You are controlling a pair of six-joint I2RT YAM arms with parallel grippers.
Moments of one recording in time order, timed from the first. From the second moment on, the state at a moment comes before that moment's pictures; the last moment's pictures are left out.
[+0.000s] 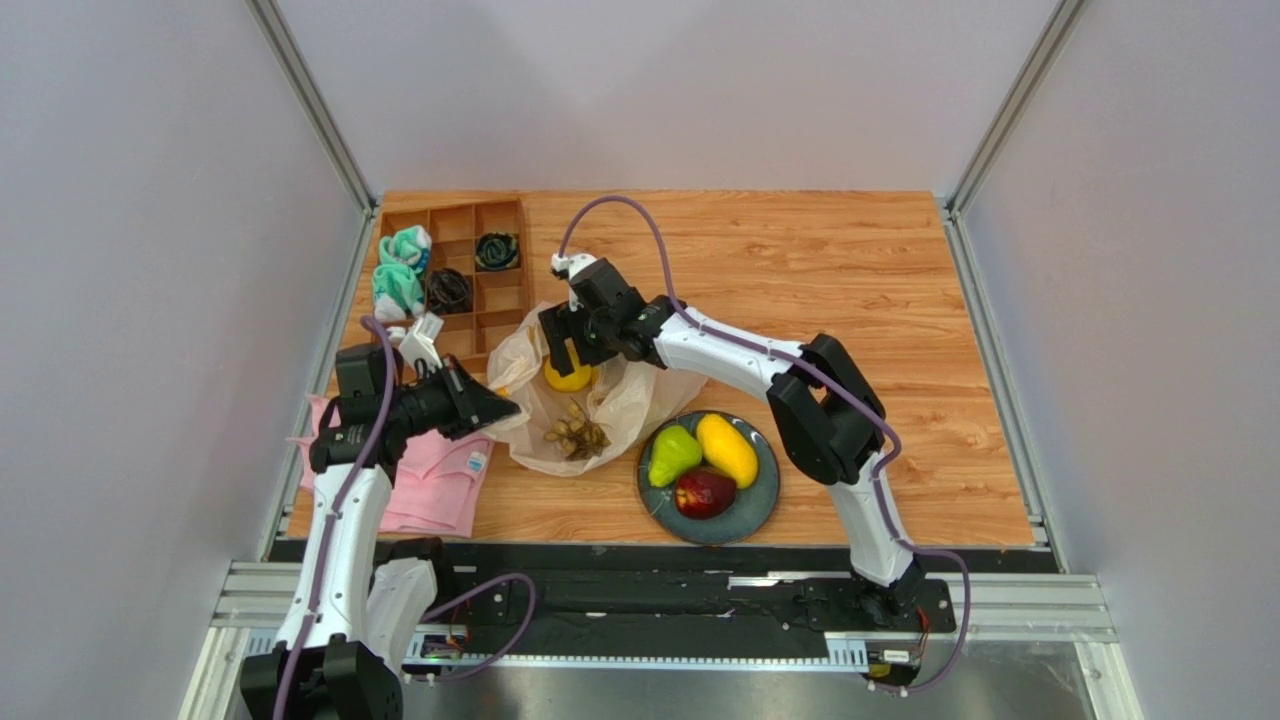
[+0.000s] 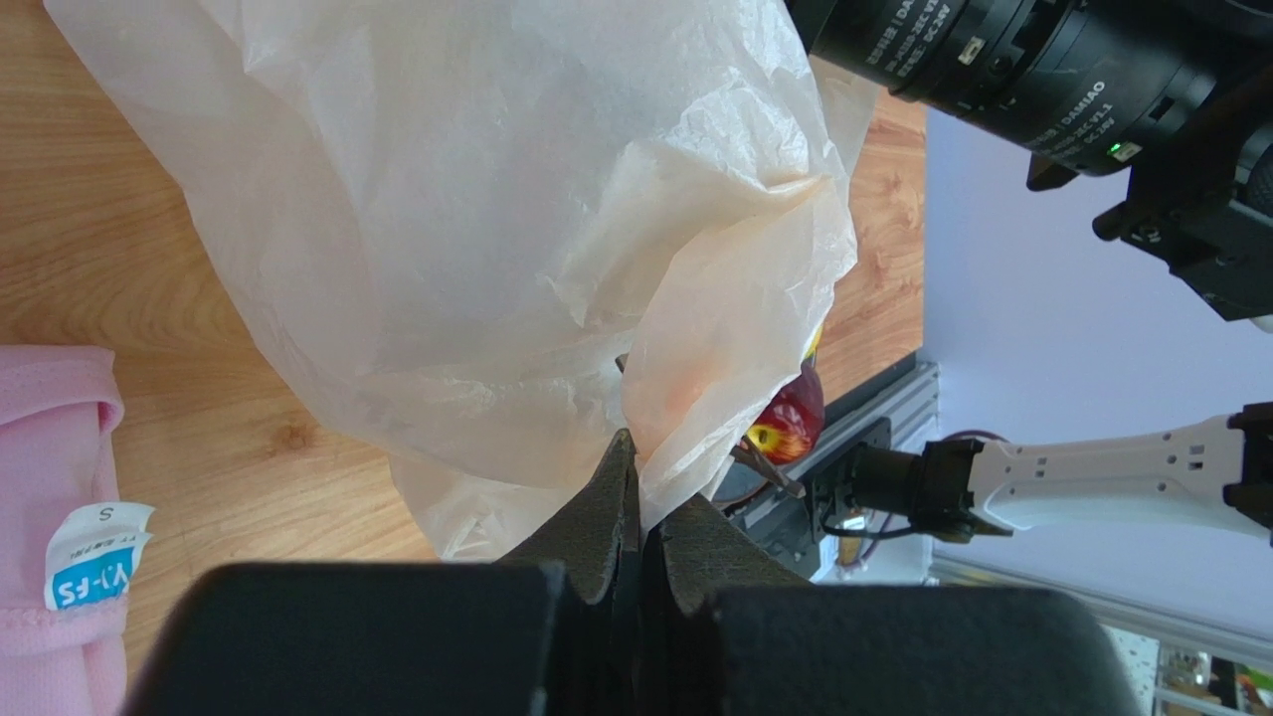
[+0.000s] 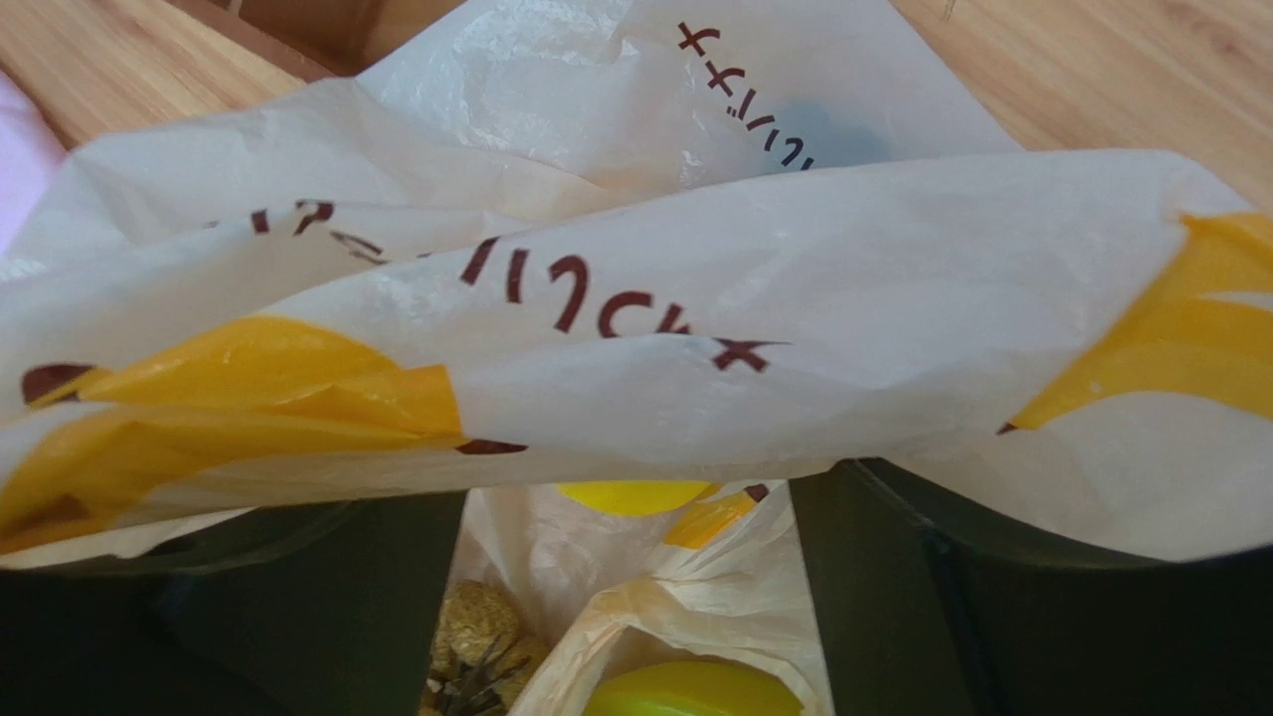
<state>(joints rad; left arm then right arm) 0.14 0.81 0.62 -0.54 0.83 -0.47 0.84 2.14 1.71 -0.31 -0.03 0.31</state>
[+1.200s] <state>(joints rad) 0.16 0.78 0.61 -0.52 0.83 -0.49 0.92 2.22 1.78 -0.28 0.04 0.13</state>
